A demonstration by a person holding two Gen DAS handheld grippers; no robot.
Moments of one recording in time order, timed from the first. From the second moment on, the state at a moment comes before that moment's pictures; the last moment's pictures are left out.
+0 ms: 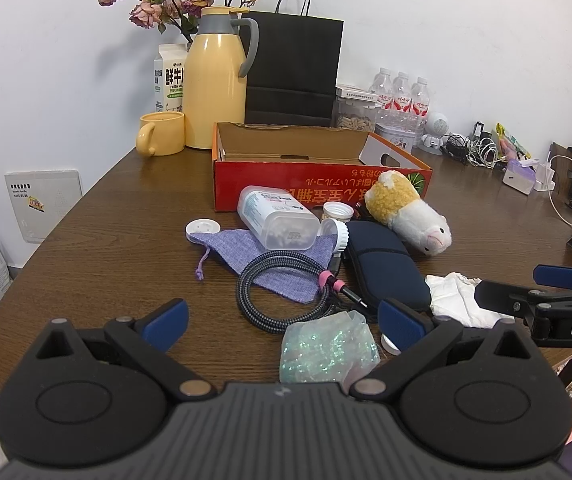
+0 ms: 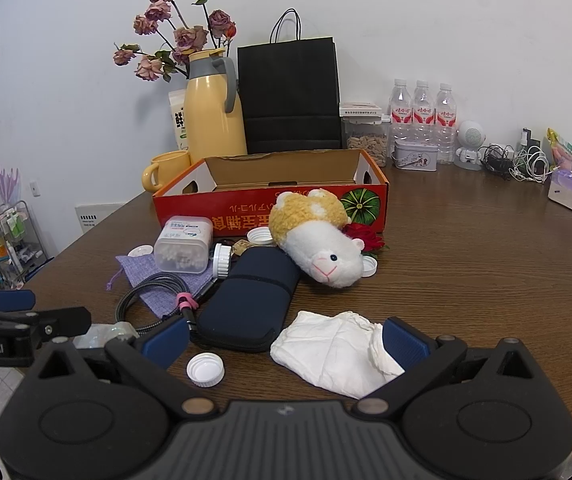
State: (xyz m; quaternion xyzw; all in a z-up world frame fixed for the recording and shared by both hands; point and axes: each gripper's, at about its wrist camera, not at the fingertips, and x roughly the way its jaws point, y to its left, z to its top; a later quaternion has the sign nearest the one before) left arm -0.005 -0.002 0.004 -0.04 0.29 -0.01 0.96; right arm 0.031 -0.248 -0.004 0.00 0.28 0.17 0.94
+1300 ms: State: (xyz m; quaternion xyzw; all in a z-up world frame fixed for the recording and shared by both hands) left arm 0.038 0.001 -0.045 -0.08 0.37 -0.05 0.93; right arm 0.093 -0.272 -0.069 -0.07 0.32 0.24 0.91
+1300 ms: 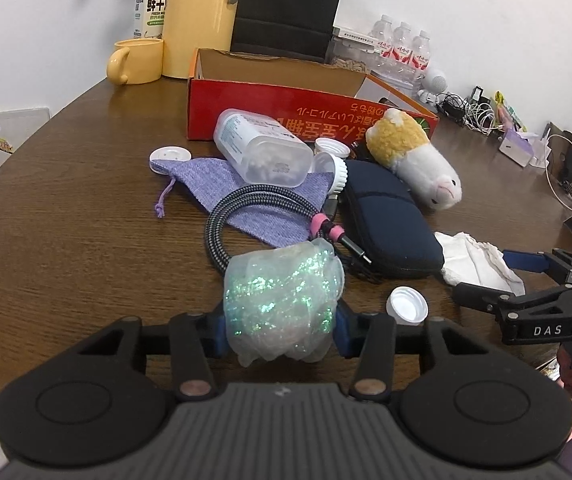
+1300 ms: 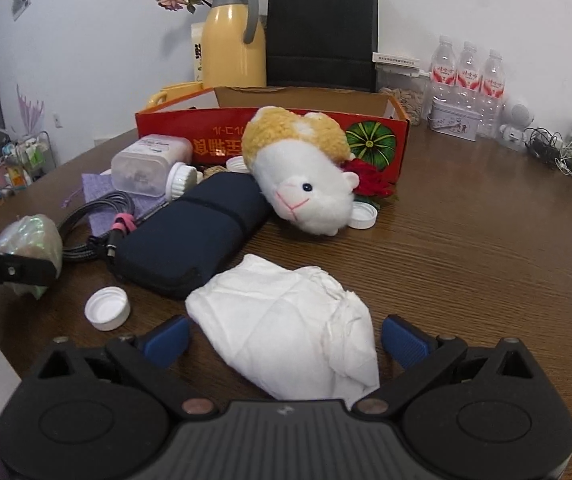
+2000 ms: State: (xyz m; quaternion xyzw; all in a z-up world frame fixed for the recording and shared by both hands) left arm 0.052 0.012 0.008 -0.07 0.26 -0.04 0.96; right arm 0.103 -0.271 -0.003 -0.06 0.23 0.25 0.94
